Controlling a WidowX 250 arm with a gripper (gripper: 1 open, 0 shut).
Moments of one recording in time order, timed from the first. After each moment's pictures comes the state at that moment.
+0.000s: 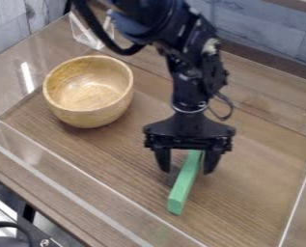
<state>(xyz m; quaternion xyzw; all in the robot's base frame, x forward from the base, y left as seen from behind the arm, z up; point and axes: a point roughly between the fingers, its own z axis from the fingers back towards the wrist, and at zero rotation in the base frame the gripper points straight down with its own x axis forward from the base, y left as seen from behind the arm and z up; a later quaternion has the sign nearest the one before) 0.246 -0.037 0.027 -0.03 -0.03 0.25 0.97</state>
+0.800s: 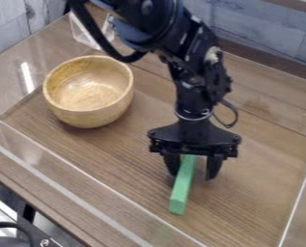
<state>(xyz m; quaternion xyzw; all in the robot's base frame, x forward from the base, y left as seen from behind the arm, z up) 0.245 -0.052 0.024 -0.03 -0.04 0.21 0.98</state>
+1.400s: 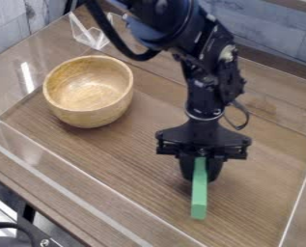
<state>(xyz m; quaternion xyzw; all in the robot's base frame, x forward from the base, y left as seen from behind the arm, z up) 0.243 -0.061 0.030 -0.03 -0.02 0.22 0.98</state>
